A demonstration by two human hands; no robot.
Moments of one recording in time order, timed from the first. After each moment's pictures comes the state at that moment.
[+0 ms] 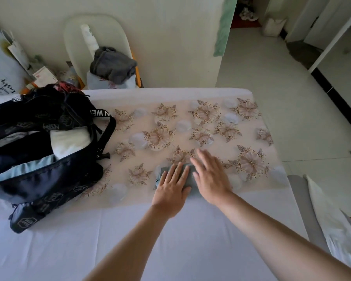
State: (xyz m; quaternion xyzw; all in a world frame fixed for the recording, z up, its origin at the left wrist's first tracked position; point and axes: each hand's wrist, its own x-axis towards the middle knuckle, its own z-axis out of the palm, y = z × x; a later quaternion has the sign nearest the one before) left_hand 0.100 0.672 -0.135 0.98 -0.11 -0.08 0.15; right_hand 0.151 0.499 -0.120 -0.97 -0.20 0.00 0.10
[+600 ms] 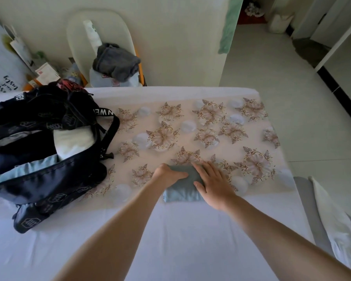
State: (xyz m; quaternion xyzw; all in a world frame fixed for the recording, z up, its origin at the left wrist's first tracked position) left_hand 0.174 0.694 -0.092 0.83 0.27 -0.30 0.38; right_hand 0.149 0.496 -0.131 -0.95 -0.19 0.17 0.15
